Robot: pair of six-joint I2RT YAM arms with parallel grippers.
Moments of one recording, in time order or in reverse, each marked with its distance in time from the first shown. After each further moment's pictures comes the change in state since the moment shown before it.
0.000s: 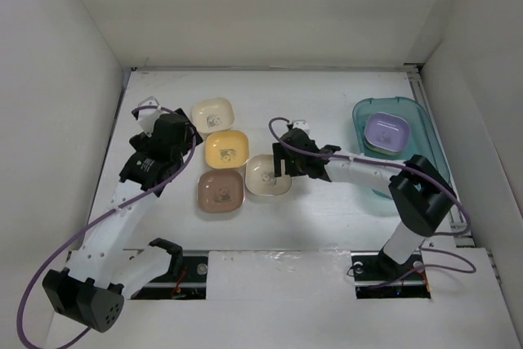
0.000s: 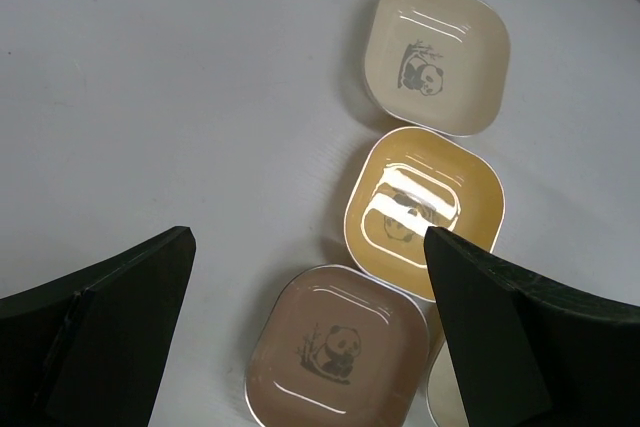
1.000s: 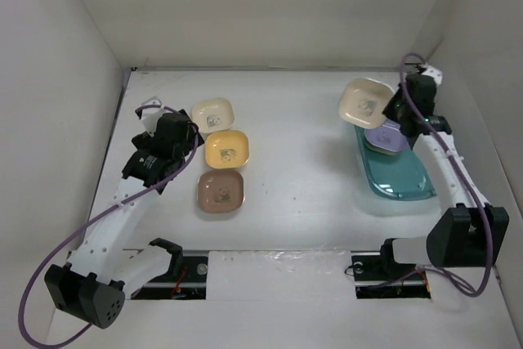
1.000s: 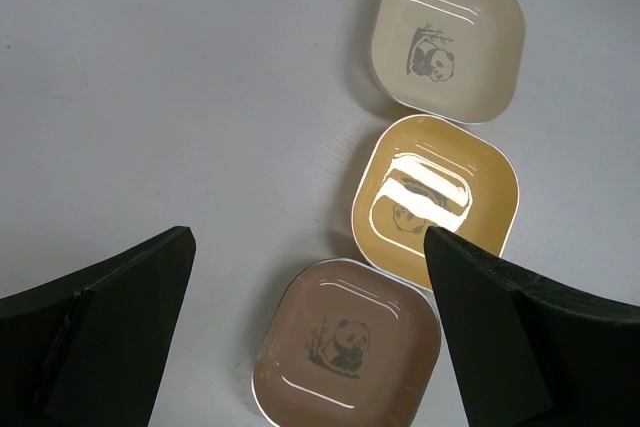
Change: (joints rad) left arm 0.000 0.027 0.000 -0.010 0.009 0.011; right arm -0.756 -0.343 0.115 -0.103 -0.068 -0.129
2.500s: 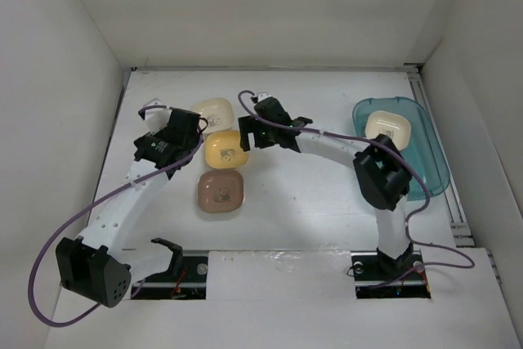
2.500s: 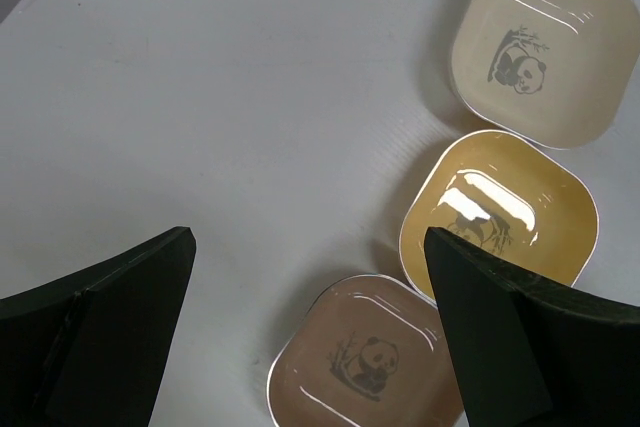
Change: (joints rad) left arm 0.000 0.143 0.045 -0.101 -0.109 -0.127; right arm 0.714 0.627 0.327 0.145 -0.167 -0.031
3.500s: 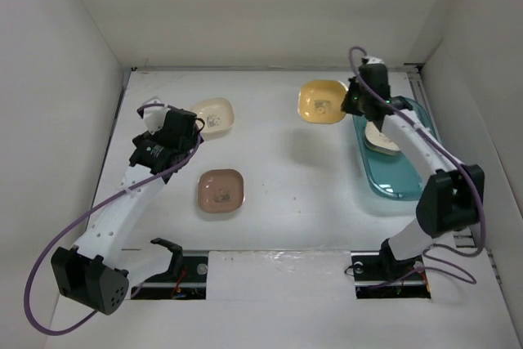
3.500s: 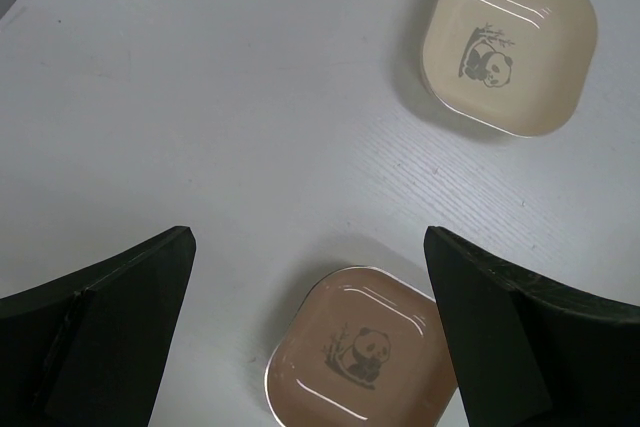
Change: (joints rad) left arm 0.000 -0.047 0.000 0.019 0.028 0.051; right arm -0.459 -0.315 -0.127 -0.186 0.088 -0.010
